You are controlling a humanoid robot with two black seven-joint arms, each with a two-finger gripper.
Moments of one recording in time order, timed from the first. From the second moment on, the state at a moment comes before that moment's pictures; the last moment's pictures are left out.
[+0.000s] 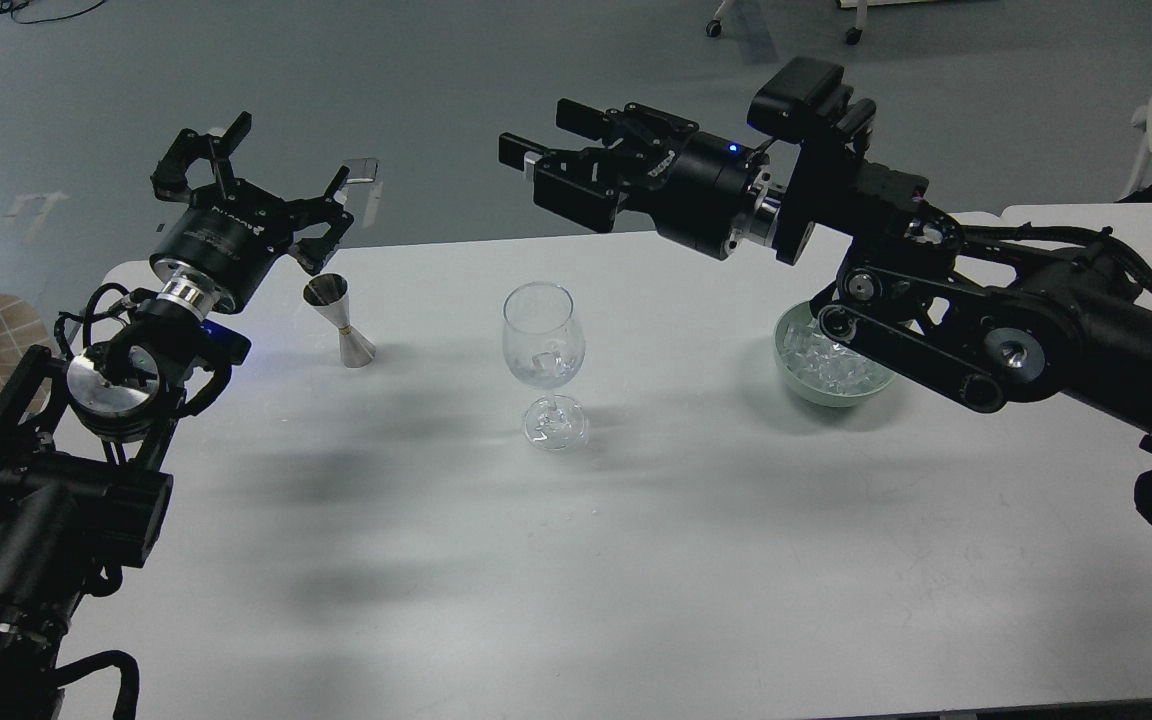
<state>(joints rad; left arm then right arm) -0.56 0.27 -1.37 -0.96 -0.10 -0.29 0.19 1.09 -0.26 0.47 1.10 -1.62 -0.16 0.32</state>
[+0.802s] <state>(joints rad) -0.69 0.23 -1.37 -0.91 0.03 -0.30 0.12 1.24 -0.12 0.75 0.63 -0.86 -0.07 0.31</state>
